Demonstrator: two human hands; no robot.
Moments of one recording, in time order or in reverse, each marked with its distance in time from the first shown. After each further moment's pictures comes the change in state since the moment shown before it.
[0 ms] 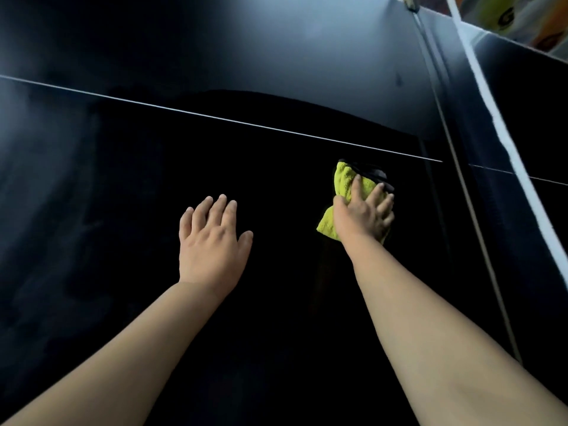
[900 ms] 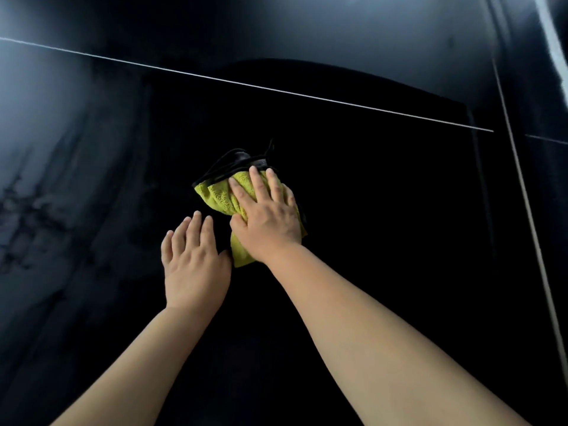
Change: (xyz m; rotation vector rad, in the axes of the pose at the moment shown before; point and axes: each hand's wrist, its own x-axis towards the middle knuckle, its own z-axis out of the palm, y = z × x) left_hand -0.089 -0.058 -0.016 0.031 -0.060 -0.264; right_hand -0.159 -0.116 0.050 -0.104 -0.143 -0.825
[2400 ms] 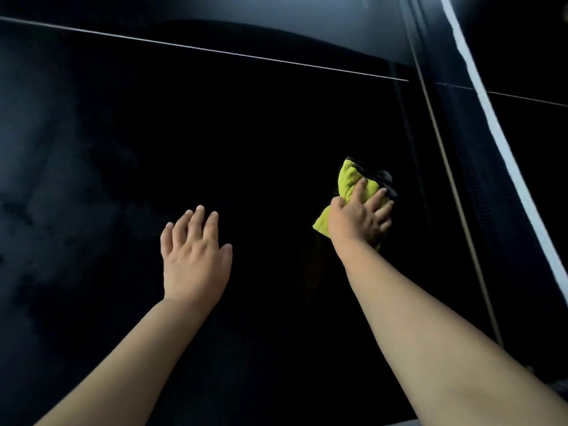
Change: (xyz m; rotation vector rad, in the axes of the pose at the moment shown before) left_hand -0.098 0.036 0.022 -0.039 -0.059 0.253; right_hand -0.165 0.156 0.011 0.114 0.138 1.051
